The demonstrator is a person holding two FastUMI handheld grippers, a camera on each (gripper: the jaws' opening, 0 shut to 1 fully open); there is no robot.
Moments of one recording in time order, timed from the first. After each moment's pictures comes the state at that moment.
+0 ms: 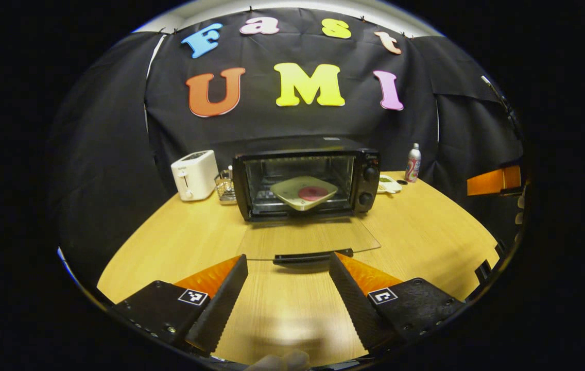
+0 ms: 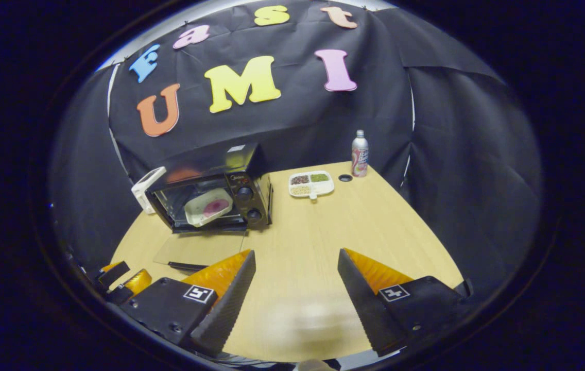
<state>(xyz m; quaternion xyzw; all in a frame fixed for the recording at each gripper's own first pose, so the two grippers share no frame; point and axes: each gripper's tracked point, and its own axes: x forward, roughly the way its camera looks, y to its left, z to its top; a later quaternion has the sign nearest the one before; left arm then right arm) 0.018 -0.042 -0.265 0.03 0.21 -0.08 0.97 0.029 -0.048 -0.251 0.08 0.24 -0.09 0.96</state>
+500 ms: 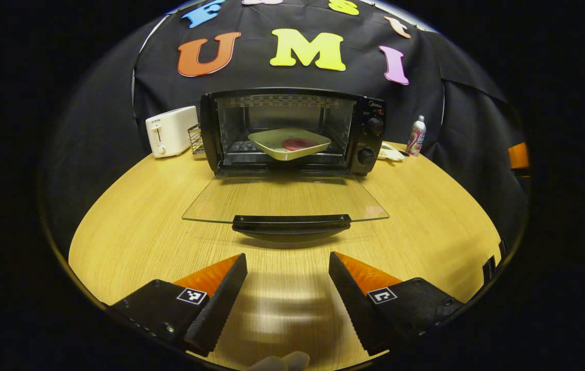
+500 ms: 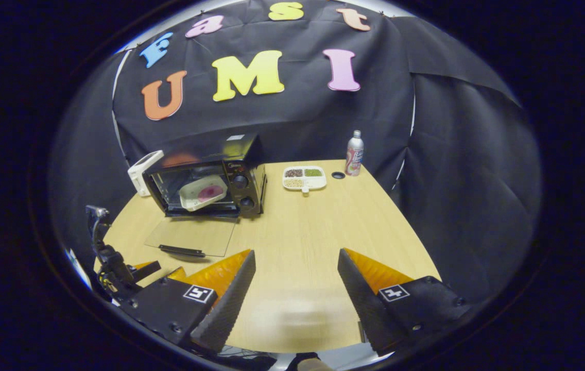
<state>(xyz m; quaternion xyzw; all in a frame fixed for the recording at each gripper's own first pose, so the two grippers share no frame) 0.040 -0.071 -0.347 0.01 0.29 -0.09 0.95 0.010 -0.053 -0.249 0.05 0.26 -0.10 0.96</state>
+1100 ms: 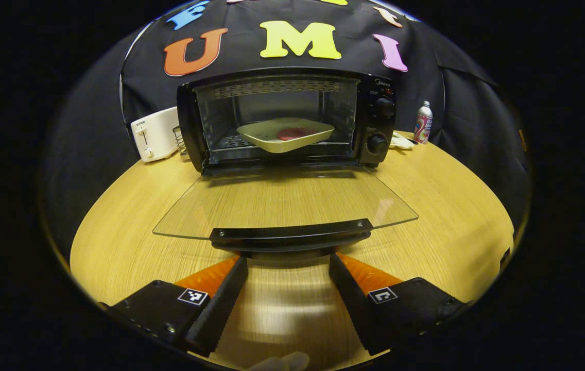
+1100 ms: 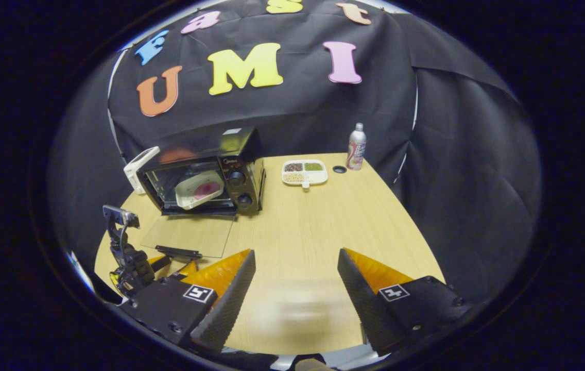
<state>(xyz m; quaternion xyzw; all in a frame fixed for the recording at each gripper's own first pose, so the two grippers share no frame) 0.076 -0.076 -0.371 0.04 0.30 -0.09 0.95 0.030 -0.053 -0.259 0.06 0.28 -0.10 0.95</state>
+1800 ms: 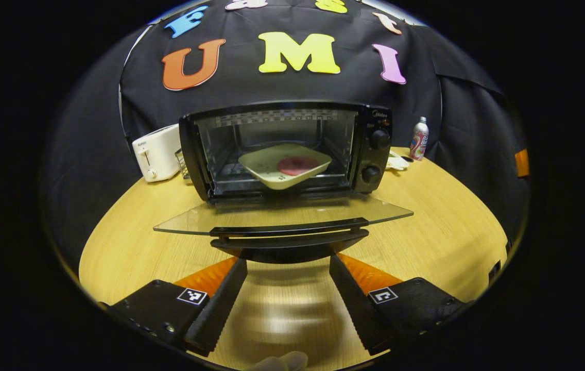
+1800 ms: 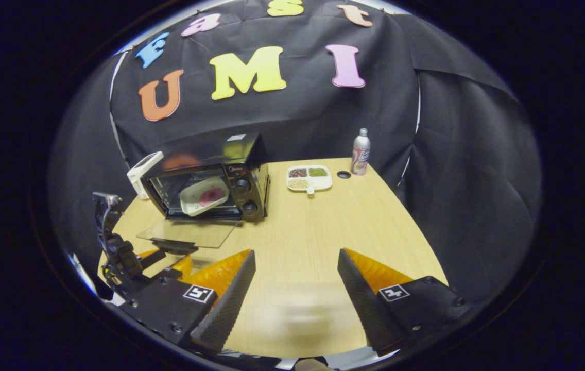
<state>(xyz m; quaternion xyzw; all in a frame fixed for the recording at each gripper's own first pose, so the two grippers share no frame) 0.091 -0.073 -0.310 0.04 0.26 -0.10 0.96 0.032 -0.048 -0.248 0.06 0.27 -0.09 0.96</state>
